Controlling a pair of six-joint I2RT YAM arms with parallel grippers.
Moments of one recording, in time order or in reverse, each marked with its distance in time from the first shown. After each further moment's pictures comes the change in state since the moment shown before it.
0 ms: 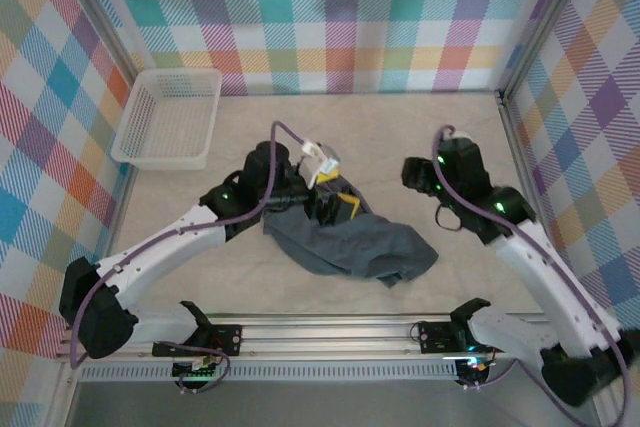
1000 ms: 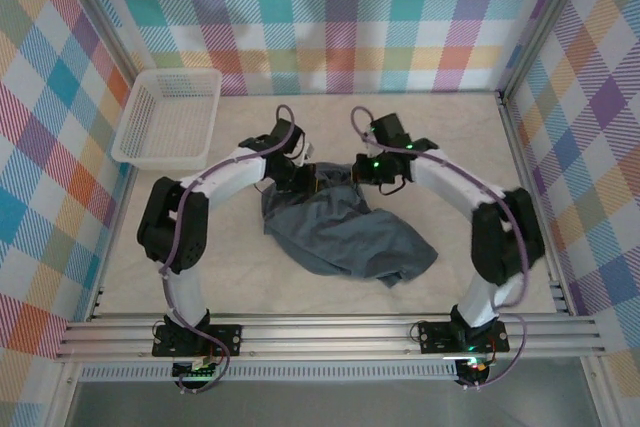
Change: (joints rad) left arm 0.248 0.558 0.325 -0.487 -0.086 -0.318; right arm -0.040 0.601 0.145 0.226 -0.497 -0.056
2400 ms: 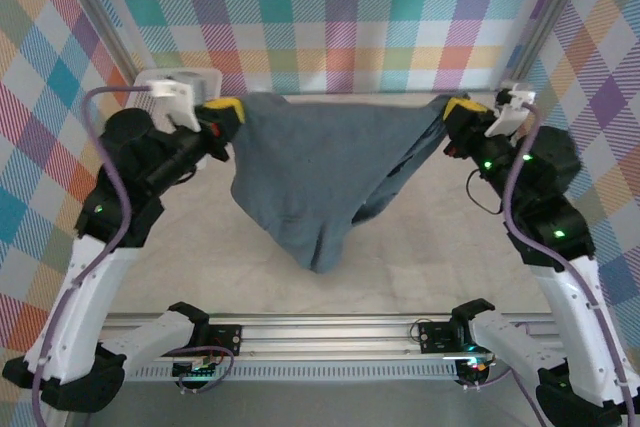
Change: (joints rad) left arm 0.046 -0.809 0.014 0.172 -0.061 0.214; right arm -0.116 -0.783 -0.021 0.118 0.275 -0.065
